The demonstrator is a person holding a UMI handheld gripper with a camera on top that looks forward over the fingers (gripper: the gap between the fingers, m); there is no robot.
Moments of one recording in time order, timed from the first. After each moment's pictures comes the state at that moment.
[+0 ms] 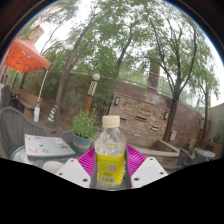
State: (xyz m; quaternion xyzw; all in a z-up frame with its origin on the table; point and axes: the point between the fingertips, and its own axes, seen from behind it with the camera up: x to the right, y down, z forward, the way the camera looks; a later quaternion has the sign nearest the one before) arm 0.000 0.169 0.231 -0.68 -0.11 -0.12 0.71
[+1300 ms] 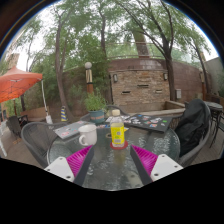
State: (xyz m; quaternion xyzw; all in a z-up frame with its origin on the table) arm 0.024 -0.073 0.117 -0.78 0.00 0.06 0.63
